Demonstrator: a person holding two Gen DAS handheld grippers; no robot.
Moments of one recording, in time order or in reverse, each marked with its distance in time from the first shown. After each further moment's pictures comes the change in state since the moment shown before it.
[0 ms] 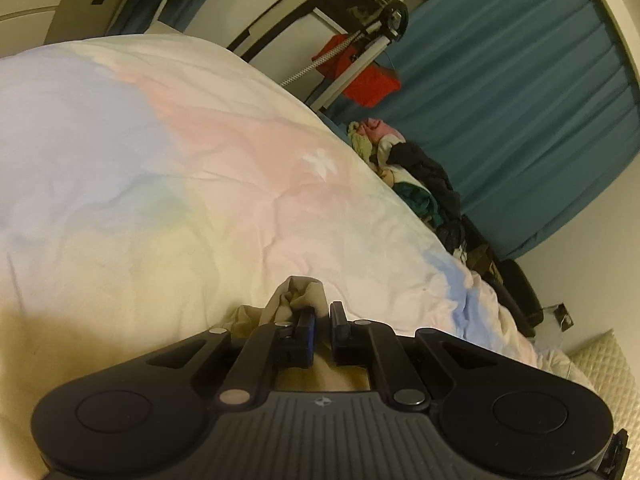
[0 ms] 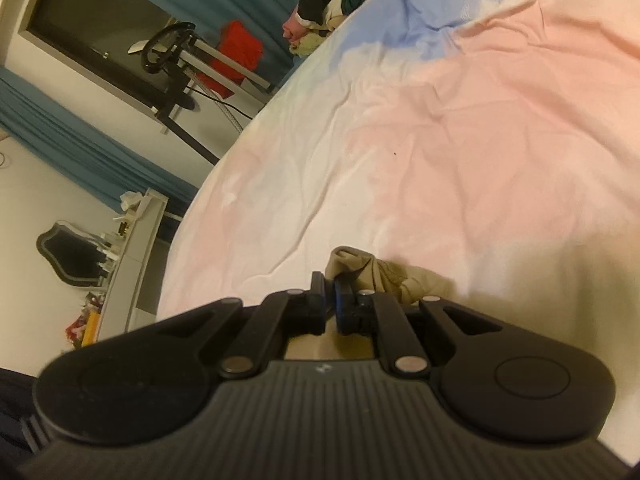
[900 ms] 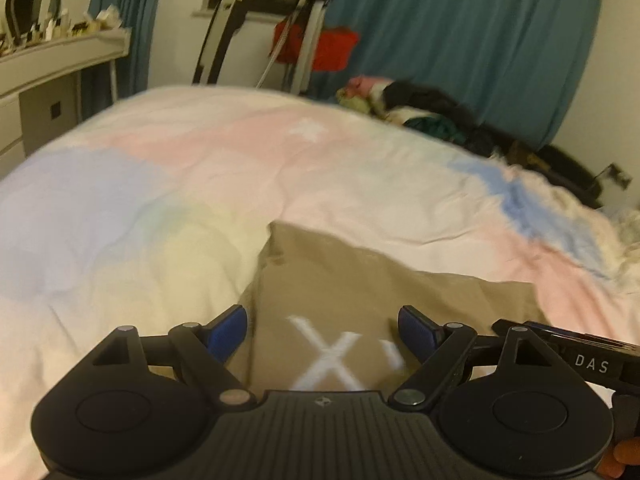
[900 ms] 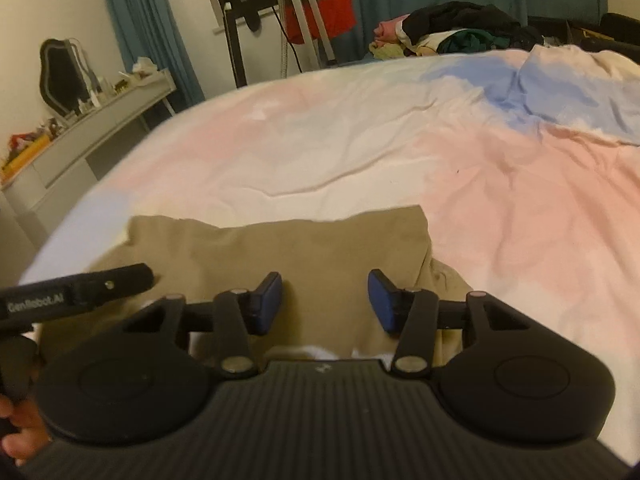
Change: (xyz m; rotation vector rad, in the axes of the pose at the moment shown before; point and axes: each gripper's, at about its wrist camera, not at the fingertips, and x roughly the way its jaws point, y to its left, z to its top) left arm 0.013 -0.027 -0.049 0.421 0.059 0.219; right arm 0.015 0.048 -0.062 -0.627 -0.001 -0.153
